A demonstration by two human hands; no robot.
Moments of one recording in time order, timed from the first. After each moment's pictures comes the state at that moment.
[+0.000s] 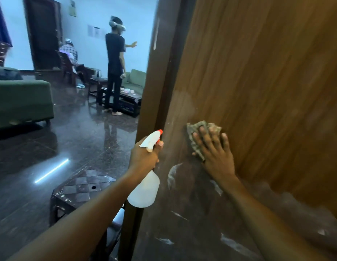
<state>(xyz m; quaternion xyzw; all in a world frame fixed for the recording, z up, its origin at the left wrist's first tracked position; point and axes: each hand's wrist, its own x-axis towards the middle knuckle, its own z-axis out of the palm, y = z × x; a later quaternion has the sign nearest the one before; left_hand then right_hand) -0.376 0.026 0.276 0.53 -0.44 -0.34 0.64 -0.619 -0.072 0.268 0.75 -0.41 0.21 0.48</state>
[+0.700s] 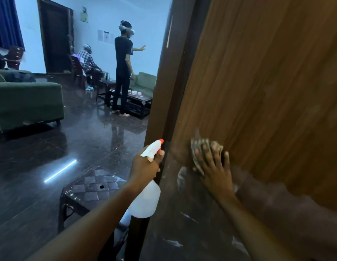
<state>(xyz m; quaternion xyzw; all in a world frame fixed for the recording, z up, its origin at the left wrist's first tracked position) -0.352 0.037 0.237 0.54 -0.42 -0.34 0.65 -0.594 -0.069 0.200 0.77 -0.44 0.20 0.41</state>
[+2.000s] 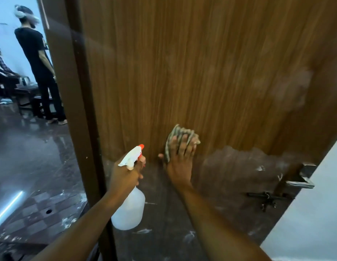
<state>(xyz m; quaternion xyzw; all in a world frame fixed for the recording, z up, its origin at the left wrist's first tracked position) -0.473 0.033 0.221 0.51 -0.51 -0.41 0.56 -0.655 -0.052 0.158 0.64 -0.61 0.39 0.26</state>
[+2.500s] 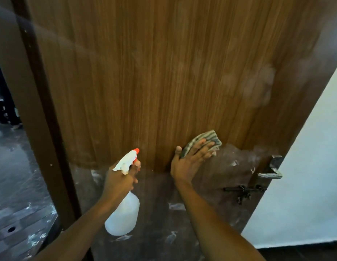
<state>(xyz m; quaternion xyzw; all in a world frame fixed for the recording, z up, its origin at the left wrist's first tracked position) -0.531 0.025 0.212 0.48 -0.55 -0.44 0.52 -0.727 -0.032 0.176 0.40 -0.76 0.49 0.19</state>
